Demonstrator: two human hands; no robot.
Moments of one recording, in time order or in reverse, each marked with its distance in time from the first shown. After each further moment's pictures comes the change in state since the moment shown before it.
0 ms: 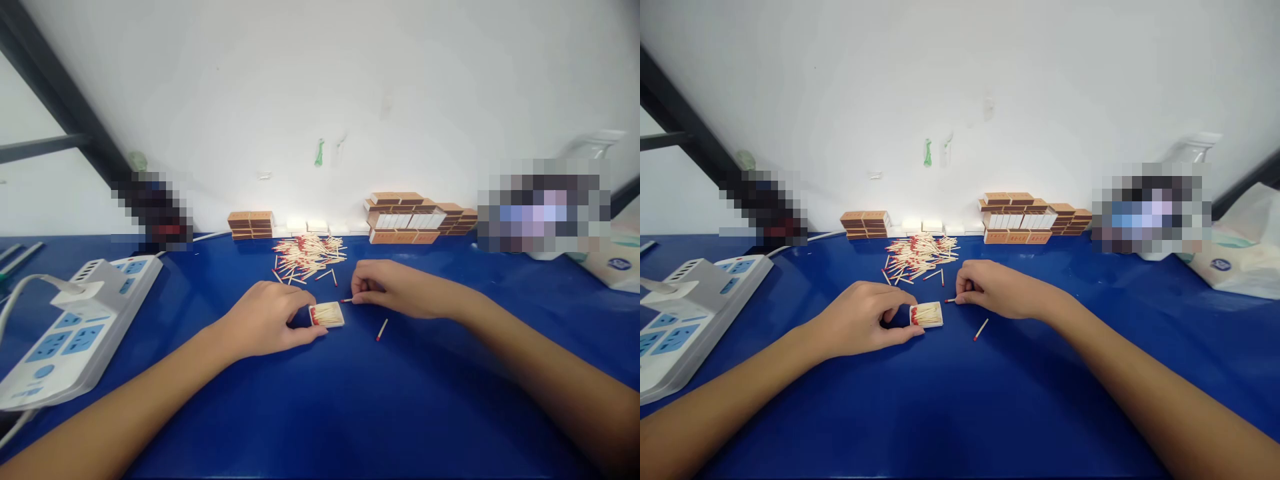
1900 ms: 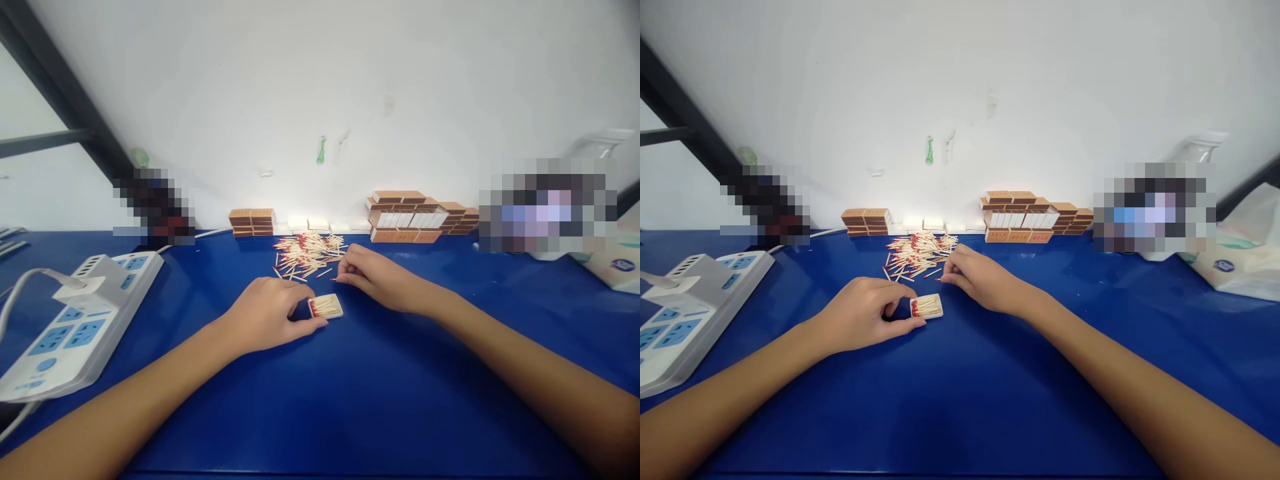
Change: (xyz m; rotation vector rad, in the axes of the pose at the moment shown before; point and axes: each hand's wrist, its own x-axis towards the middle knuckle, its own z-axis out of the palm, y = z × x) left_hand 0.001 0.000 0.004 0.050 0.035 -0.061; right_hand 0.021 0.003 0.021 -0.008 0.205 -0.139
